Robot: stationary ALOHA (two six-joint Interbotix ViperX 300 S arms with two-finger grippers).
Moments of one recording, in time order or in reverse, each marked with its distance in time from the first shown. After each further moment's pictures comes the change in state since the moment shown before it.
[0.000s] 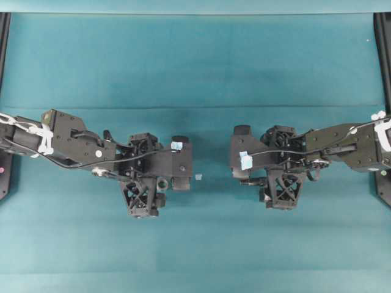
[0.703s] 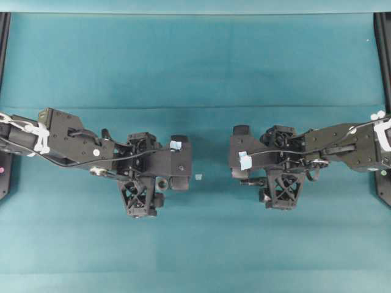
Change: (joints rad) left arm -0.002 -0.018 0.000 0.000 0.026 0.006; right arm 0.000 0.003 -0.009 0.000 0.000 0.002
